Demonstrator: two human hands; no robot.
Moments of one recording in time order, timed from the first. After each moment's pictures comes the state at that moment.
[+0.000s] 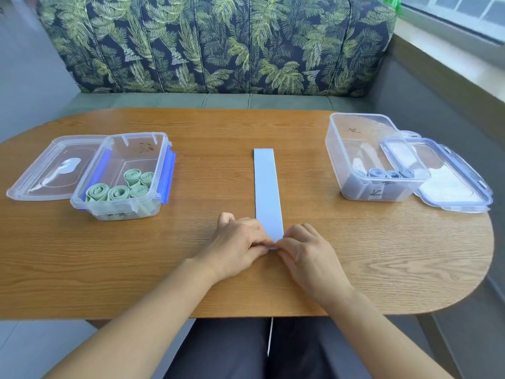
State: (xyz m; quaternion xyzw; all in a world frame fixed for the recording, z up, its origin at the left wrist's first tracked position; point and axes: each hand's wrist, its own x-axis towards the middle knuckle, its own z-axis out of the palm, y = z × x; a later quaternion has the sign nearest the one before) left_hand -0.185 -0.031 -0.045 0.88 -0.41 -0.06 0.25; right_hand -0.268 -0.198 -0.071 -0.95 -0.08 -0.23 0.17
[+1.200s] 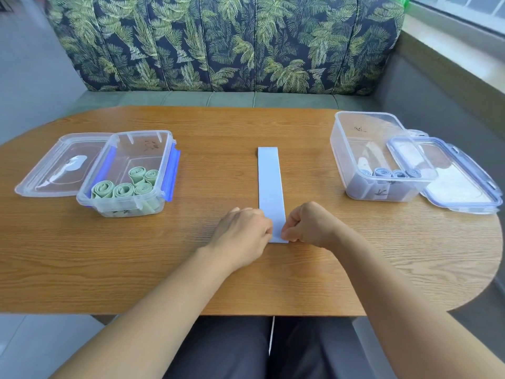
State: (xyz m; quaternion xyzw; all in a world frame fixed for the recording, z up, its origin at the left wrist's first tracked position) left_hand -0.180 -0.047 -0.030 0.92 -0.39 -0.01 0.11; right_hand -0.213 -0.216 -0.017 -0.90 0.14 0.17 0.37
